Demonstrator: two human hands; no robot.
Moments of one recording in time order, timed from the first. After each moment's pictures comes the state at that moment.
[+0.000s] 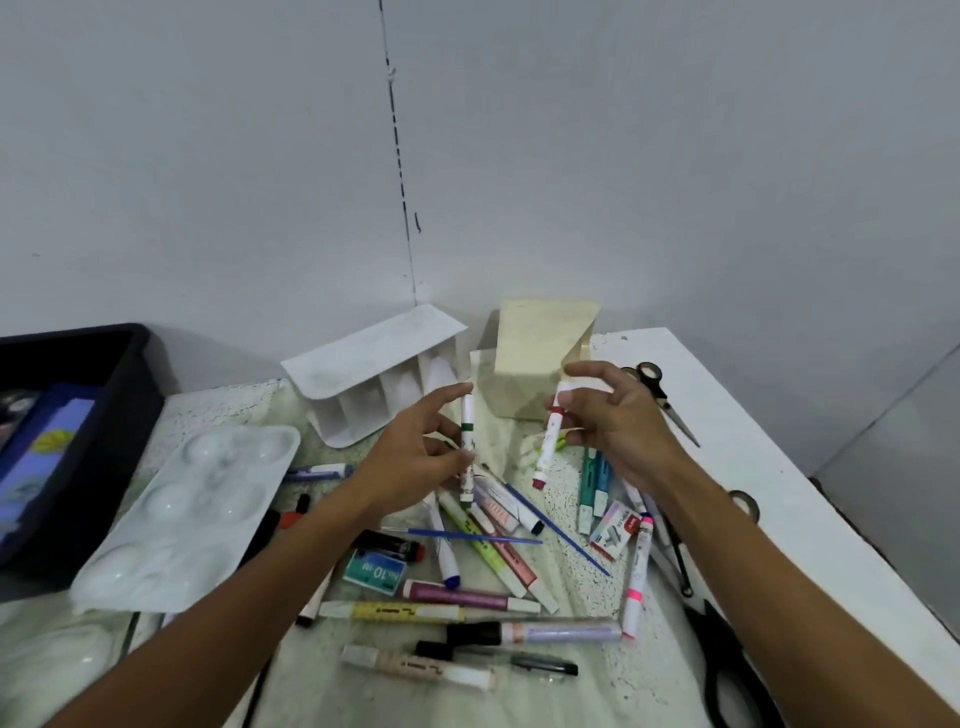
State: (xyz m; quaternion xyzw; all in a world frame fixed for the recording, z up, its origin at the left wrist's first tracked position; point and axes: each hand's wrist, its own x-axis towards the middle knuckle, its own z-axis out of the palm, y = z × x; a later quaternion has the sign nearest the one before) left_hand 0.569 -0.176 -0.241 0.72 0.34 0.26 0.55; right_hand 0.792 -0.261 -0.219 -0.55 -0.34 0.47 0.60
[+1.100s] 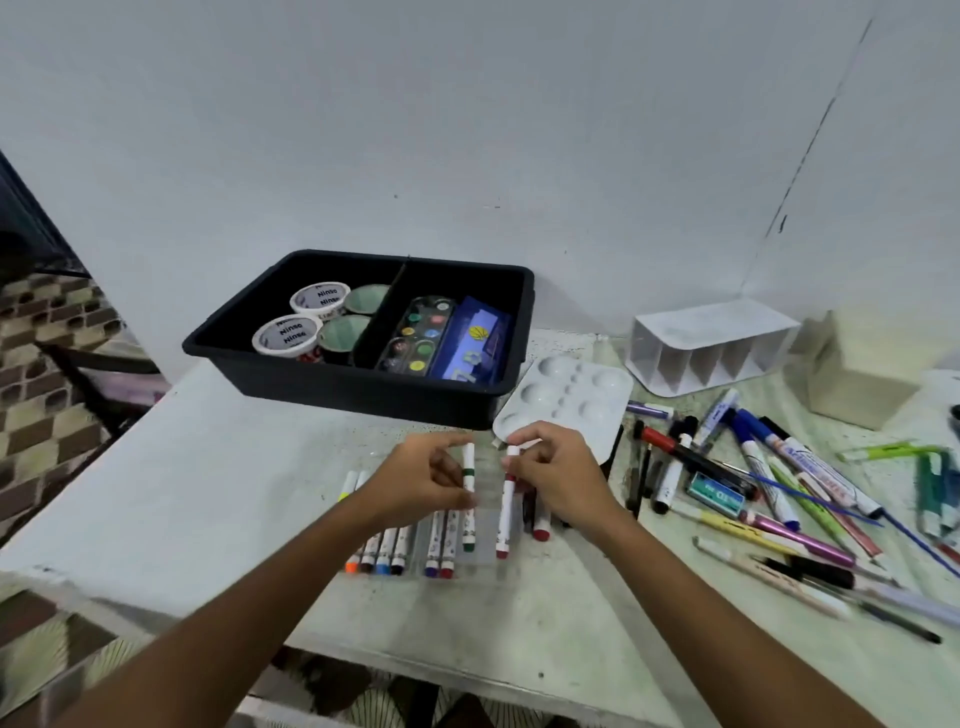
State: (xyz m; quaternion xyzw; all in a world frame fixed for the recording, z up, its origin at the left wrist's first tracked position) left_hand 0.202 -0.252 -0.251 0.67 0.53 0.26 0.46; right_hand 0.394 -0.258 -0.258 -0.56 -0.57 0.45 0.41
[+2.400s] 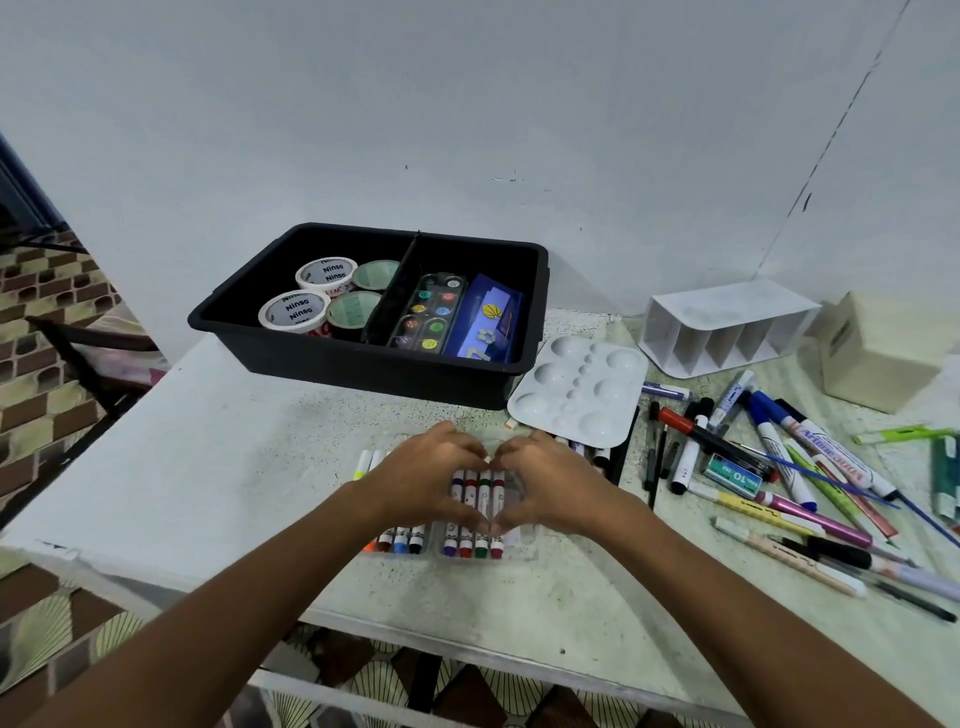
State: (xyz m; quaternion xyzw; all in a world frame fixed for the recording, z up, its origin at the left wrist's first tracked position) left_hand 0.188 -0.247 -0.273 0.89 0.44 0.04 0.13; right_hand 0.373 -0.263 -0.262 -0.51 -0.84 0.17 0.03
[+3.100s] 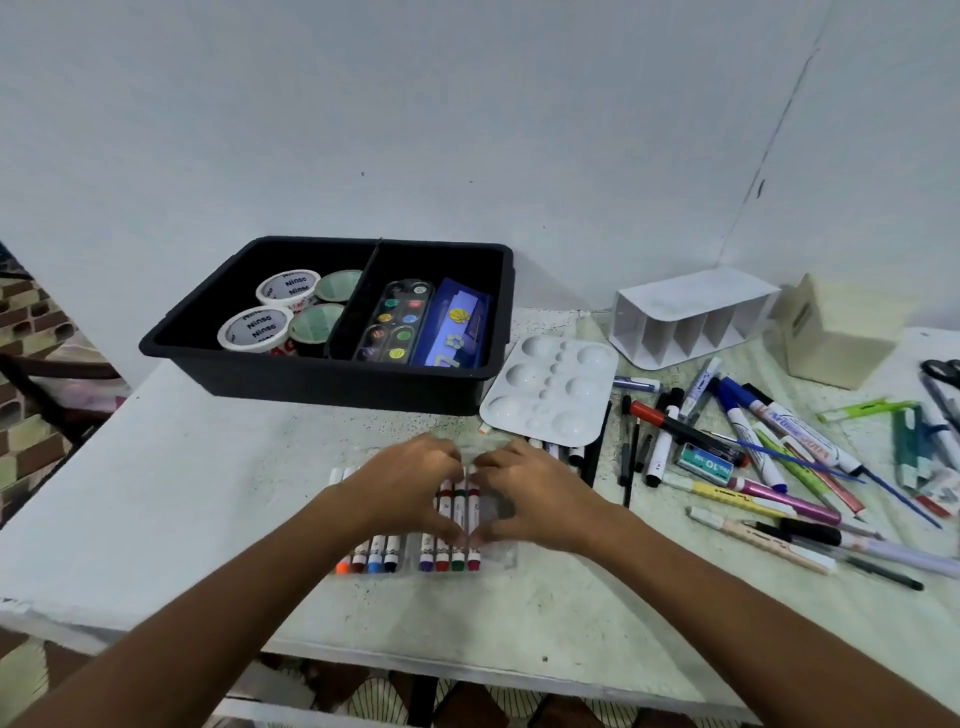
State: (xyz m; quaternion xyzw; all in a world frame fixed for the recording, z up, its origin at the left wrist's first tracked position) left_hand 0.202 -0.243 -0.257 0.90 0.43 -0.06 0.10; right_hand 0.389 -0.270 -0.273 -0.47 -0.87 0.12 0.06
